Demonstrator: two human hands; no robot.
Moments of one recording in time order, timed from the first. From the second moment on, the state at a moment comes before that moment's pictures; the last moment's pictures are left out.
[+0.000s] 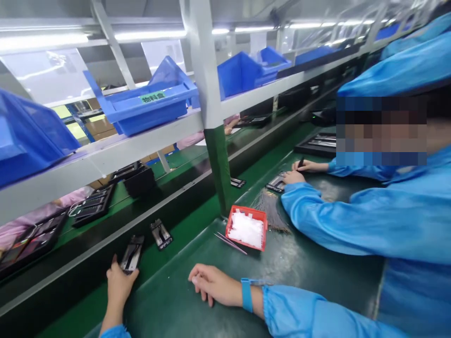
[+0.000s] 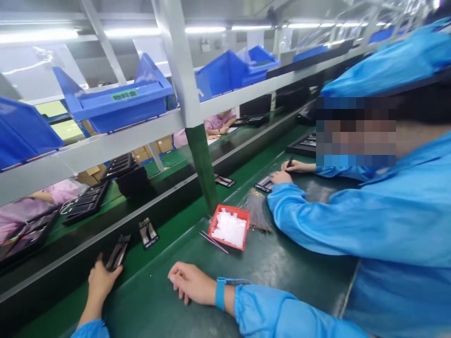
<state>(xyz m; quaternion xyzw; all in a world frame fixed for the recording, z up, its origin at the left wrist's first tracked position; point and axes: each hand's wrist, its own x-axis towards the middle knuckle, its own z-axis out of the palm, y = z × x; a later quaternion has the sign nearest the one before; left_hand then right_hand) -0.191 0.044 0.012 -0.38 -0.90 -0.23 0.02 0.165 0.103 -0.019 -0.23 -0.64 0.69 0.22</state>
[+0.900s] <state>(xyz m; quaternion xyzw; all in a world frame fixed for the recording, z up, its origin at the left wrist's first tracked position) 0.005 -0.014 -0.020 -0.45 -0.67 -0.52 -0.28 0.179 0.103 -0.014 -0.19 -0.87 0.30 0.34</state>
